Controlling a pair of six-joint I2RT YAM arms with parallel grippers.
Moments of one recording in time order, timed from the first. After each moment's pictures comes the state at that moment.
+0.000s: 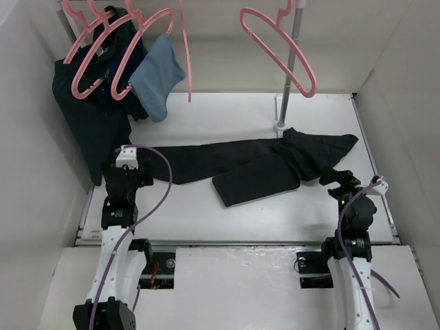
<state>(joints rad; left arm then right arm) 0.09 0.63 0.40 -0.09 -0.08 0.12 -0.11 0.13 0.18 -0.06 0.08 0.65</state>
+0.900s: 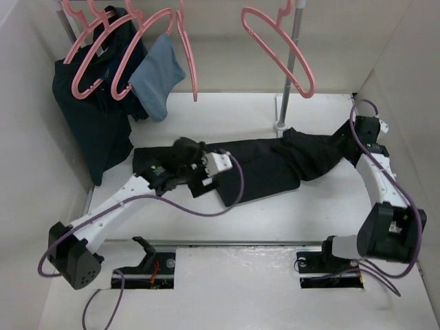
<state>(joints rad) -0.59 1.13 1.00 -0.64 0.12 0.59 -0.17 1.28 0.99 -0.41 0.23 0.58</state>
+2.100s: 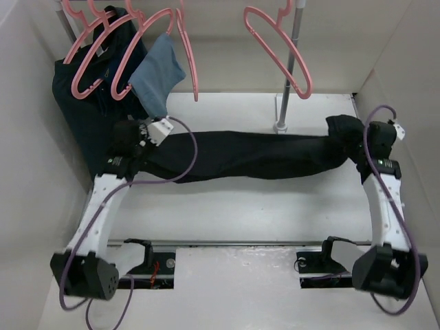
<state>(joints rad) -0.19 1.15 1.03 -0.58 -0.04 0.67 -0.21 1.17 1.01 -0.50 0.14 0.58</state>
